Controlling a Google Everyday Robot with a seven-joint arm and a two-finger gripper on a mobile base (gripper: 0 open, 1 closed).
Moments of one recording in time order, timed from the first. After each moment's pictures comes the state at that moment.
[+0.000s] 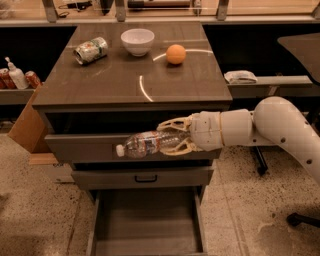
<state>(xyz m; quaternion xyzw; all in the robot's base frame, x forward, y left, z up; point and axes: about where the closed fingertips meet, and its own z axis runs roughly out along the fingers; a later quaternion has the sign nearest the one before) 0.517 -0.026 0.798 -0.74 0.37 0.13 0.55</state>
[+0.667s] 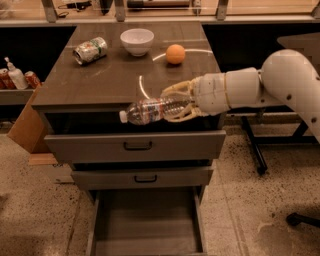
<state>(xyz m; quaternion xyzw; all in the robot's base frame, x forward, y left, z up) 0.565 -0.037 0.863 -0.75 0.38 0.10 0.53</state>
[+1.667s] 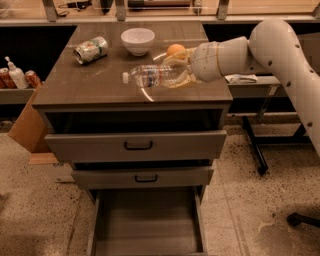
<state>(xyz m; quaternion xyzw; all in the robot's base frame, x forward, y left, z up) 0.669 -0.044 0.894 -0.71 0.45 0.08 0.54</state>
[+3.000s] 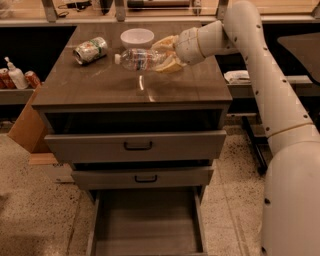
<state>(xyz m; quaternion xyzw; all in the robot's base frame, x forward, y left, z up) 0.755 -0.016 0.884 -0.71 0.48 0.13 0.50</state>
